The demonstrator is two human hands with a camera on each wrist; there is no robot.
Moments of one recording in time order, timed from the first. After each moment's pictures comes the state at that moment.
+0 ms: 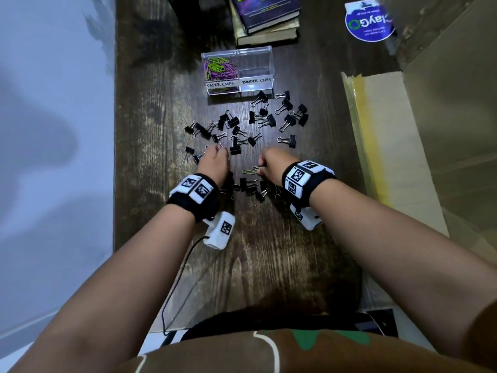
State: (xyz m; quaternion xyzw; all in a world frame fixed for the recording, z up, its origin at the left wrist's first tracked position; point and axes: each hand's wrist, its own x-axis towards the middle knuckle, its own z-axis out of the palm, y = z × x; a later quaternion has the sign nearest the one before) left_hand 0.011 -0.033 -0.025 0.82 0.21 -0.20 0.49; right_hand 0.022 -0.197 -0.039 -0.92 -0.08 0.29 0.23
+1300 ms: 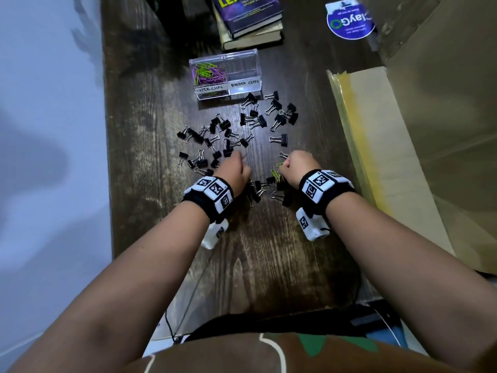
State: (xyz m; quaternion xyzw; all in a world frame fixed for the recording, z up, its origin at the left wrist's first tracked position) left_hand 0.002 -0.063 -0.029 0.94 -0.06 -0.24 0.25; right_hand 0.001 -0.235 -0.029 -0.92 0.14 0.28 0.24
